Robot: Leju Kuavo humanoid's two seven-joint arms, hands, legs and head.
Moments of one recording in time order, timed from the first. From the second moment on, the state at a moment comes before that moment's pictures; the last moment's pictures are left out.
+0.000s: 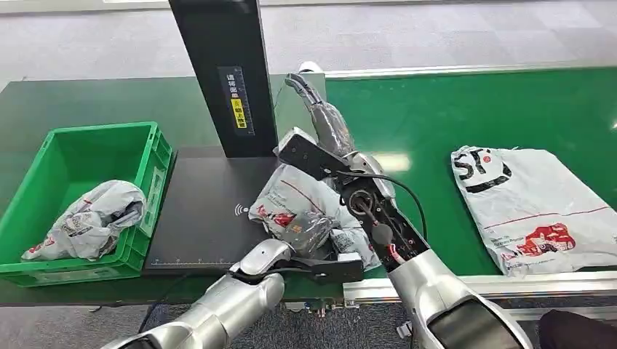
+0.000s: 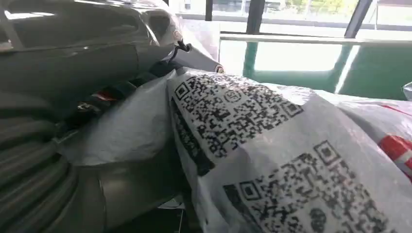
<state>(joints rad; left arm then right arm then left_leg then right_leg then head) -0.70 -0.27 -0.70 -0.34 -0.90 0.21 -0.08 -0.77 0.18 0.50 -0.81 0.50 -0.10 -0.36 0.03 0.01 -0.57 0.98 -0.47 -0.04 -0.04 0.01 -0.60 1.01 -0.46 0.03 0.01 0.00</state>
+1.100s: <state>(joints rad) -0.41 -0.20 -0.01 -0.97 -0.96 0.70 -0.67 -0.75 0.15 0.49 -0.77 0.14 0.26 -0.39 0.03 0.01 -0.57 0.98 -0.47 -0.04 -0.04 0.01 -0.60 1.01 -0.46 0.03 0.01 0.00</state>
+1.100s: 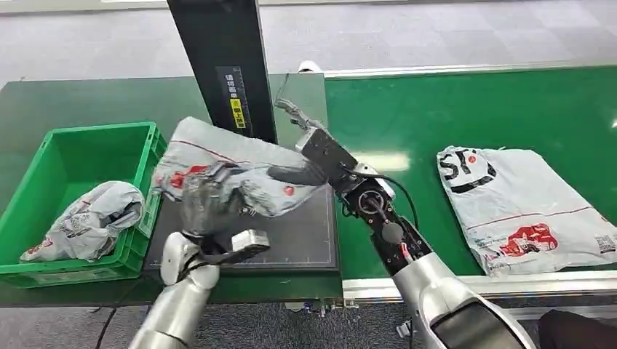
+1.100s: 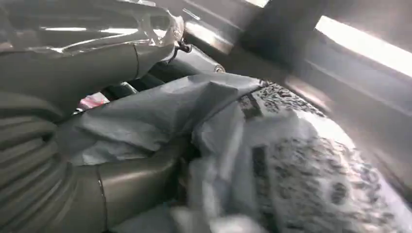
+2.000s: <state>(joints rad) -0.26 -0.22 0.37 -1.46 -1.02 0.70 -0.67 -0.69 0.15 0.54 -0.68 -0.31 0.33 -0.31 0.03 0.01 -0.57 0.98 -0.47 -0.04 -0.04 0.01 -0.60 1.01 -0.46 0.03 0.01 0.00</state>
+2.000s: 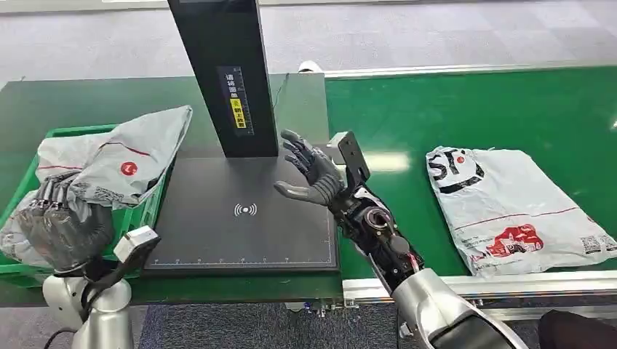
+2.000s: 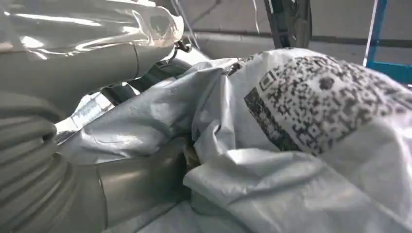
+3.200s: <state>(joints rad) -0.54 0.11 0.43 -0.70 -1.43 0.70 -0.02 -0.70 0.09 0.73 -0.73 -0.18 0.23 -0.31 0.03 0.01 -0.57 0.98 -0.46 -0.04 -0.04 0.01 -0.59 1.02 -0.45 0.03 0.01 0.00</state>
